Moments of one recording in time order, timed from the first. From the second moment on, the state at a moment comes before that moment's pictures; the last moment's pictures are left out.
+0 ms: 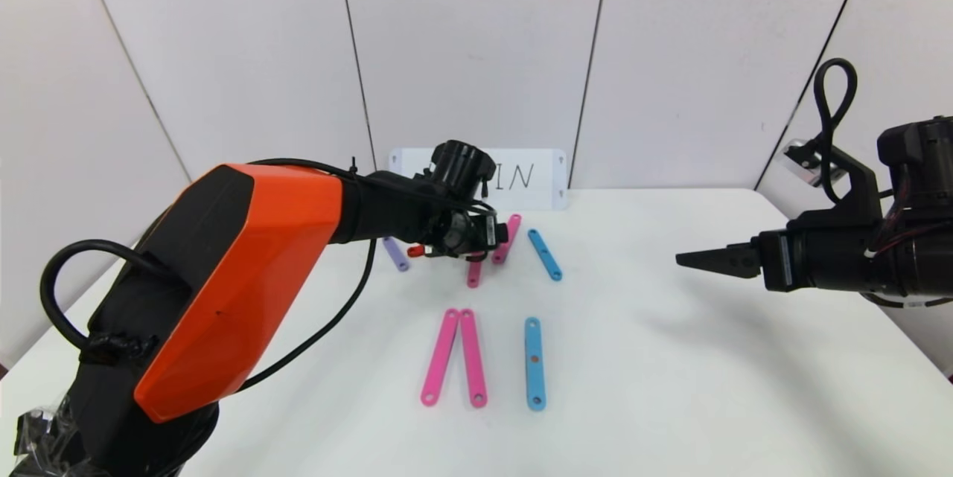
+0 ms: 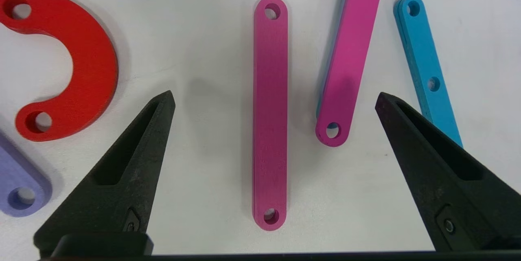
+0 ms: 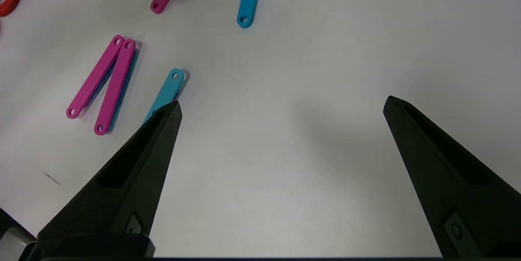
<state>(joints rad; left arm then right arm) -0.58 2.42 -1.98 0.26 0.14 -0.49 0.07 1.57 -0.88 -0.05 0.46 -0.01</state>
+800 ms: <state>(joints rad) -0.32 2.28 -1.93 0.40 0.22 -0.33 0.07 1.57 -0.88 -0.05 0.46 -0.01</state>
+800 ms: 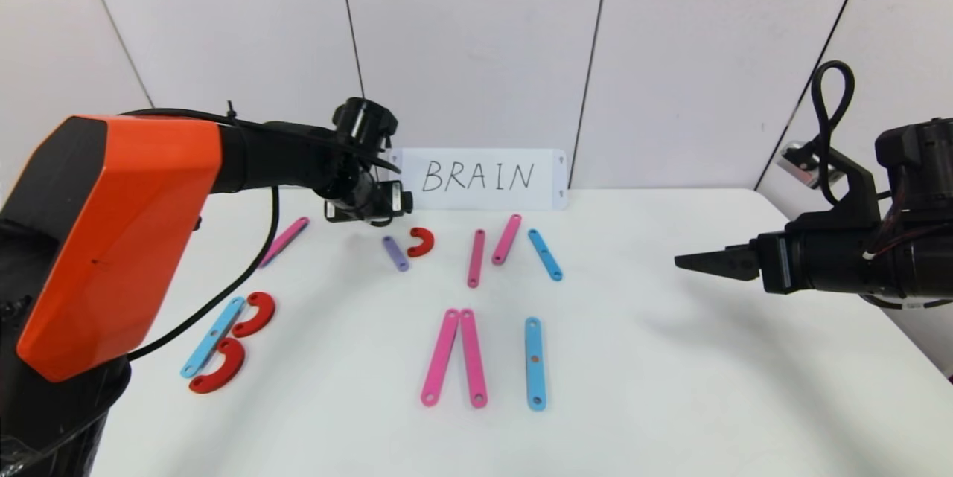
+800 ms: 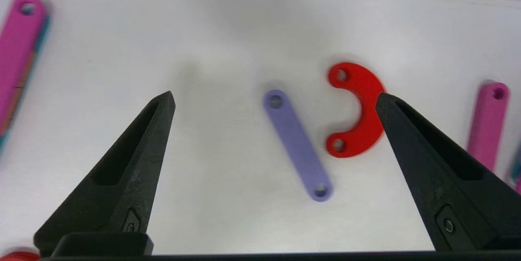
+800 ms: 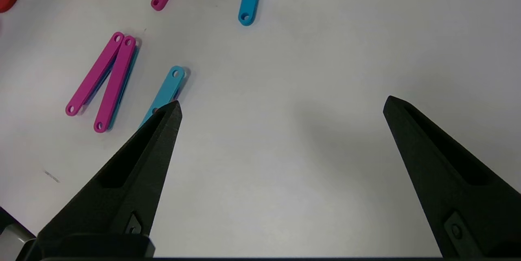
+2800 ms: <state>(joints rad) 0.14 2.31 -1.77 0.30 -0.22 0.26 0.08 1.62 -0.85 -0.12 0.45 -0.02</state>
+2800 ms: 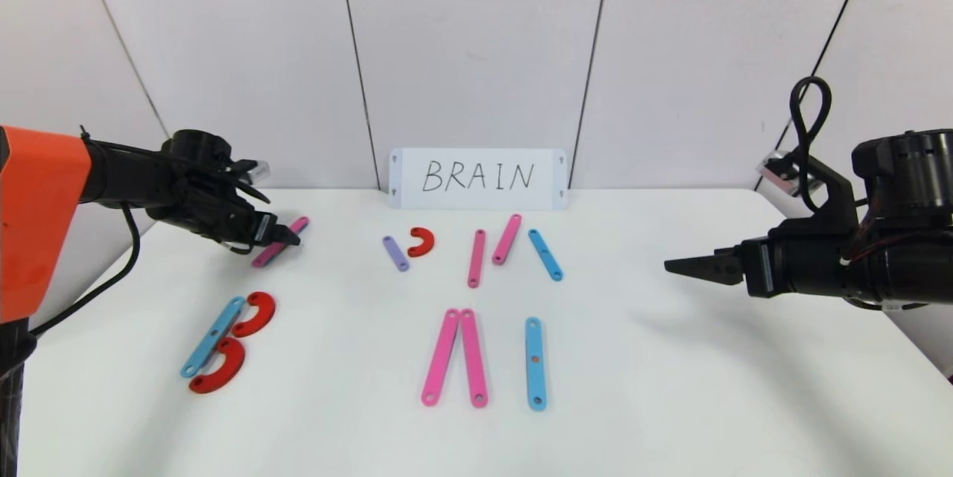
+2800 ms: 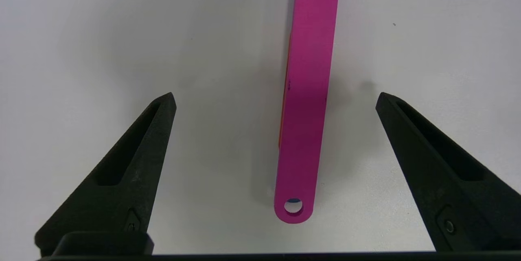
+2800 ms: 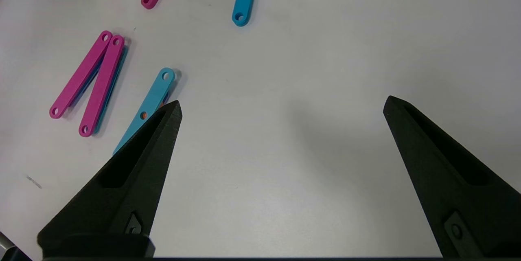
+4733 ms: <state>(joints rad) -0.06 2.00 -1.41 0.30 -0.03 -0.07 0.09 1.62 -0.85 -0.12 0.45 -0.02</state>
